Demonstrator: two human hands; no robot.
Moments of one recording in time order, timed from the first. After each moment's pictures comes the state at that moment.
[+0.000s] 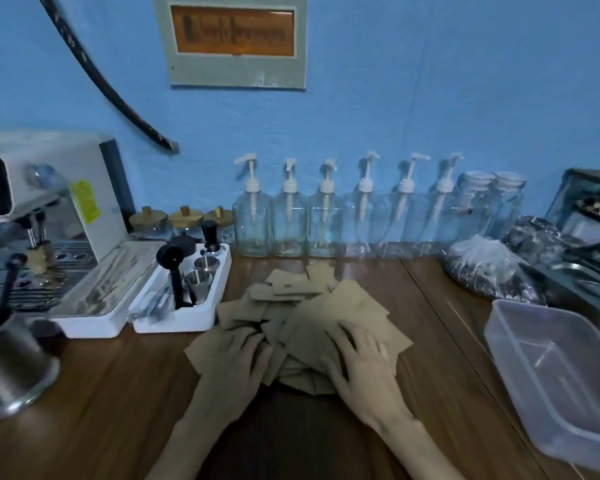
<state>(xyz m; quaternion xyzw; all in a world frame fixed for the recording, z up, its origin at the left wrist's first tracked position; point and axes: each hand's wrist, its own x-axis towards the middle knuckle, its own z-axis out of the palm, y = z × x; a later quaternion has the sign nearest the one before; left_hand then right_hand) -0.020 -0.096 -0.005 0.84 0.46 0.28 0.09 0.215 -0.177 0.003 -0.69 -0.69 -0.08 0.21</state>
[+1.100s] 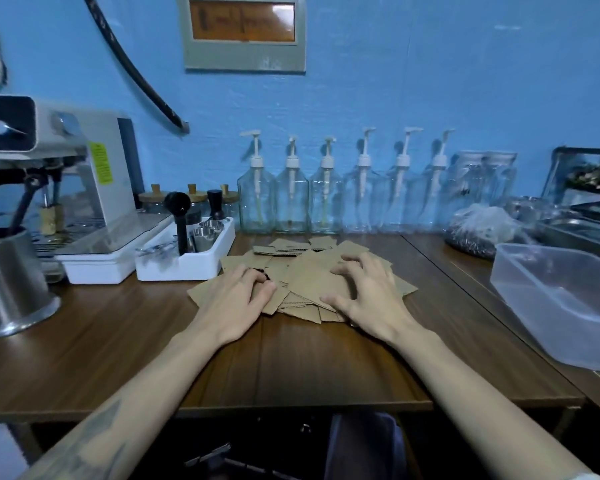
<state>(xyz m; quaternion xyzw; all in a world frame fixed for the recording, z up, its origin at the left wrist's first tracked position) -0.027 -0.101 -0.010 0.84 0.46 0.29 0.03 0.222 -0.171 -0.004 -0.64 -0.70 -0.08 0.32</state>
